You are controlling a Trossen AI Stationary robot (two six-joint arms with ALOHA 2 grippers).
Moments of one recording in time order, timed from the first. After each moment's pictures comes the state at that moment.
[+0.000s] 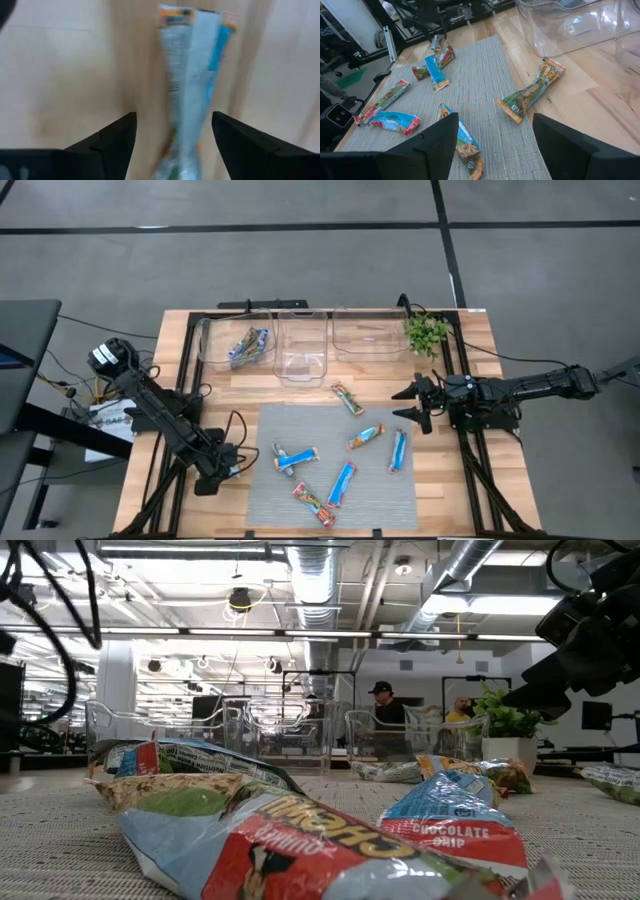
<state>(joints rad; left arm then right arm) -0.82 1.35 0.59 -0.61 0.10 -0.90 0.07 0.35 0.01 0.01 0.00 0.31</state>
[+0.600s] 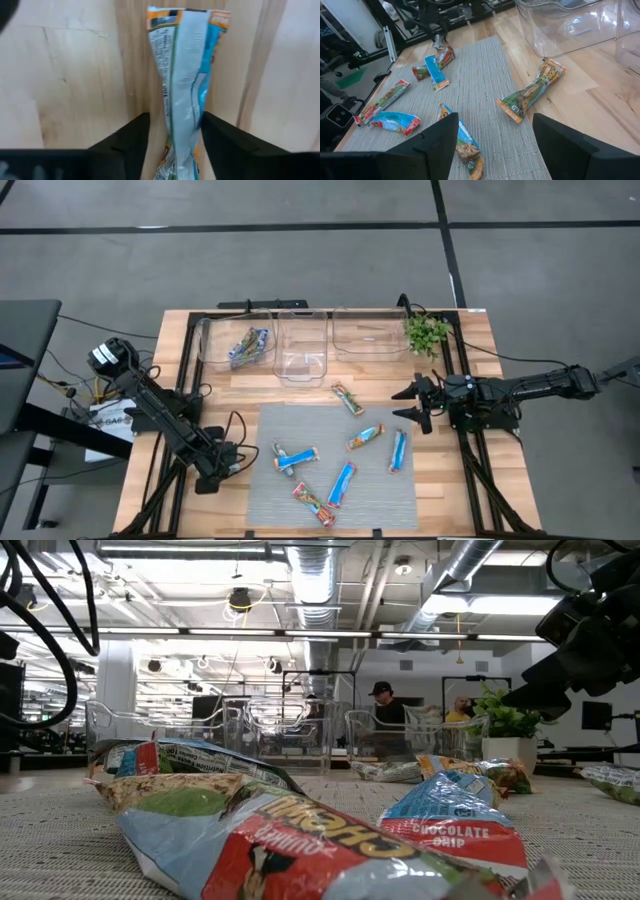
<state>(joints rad) -0.82 1.37 0.57 -0.58 0.05 -0.90 0.07 0.35 0.01 0.01 0.00 0.31</state>
